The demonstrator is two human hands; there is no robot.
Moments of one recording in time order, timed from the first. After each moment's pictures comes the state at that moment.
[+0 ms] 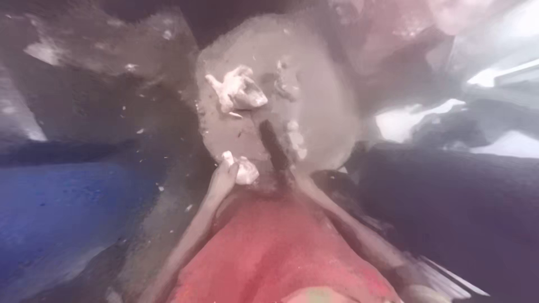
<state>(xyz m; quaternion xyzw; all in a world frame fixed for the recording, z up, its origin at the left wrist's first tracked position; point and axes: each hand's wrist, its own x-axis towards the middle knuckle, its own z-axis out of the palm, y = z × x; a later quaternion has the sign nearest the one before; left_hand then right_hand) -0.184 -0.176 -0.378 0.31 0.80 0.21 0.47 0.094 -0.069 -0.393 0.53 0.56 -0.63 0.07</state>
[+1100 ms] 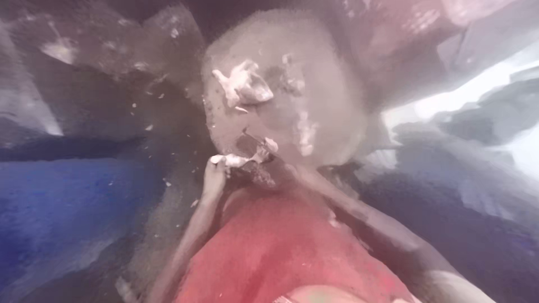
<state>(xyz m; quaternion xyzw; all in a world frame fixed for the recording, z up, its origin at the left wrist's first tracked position) -0.198 -0.211 -0.413 0.11 0.76 0.47 0.43 0.071 -0.057 -0.351 0.42 0.77 -0.43 0.20</state>
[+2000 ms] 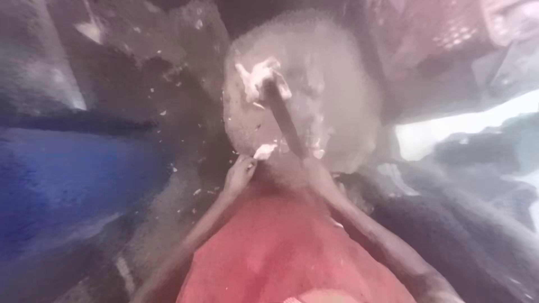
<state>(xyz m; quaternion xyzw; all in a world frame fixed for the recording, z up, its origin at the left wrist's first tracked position) -0.174 -0.221 -0.436 0.46 0.79 0.22 0.33 0.051 -0.066 -0.304 0.43 0.72 -0.55 -0.01</state>
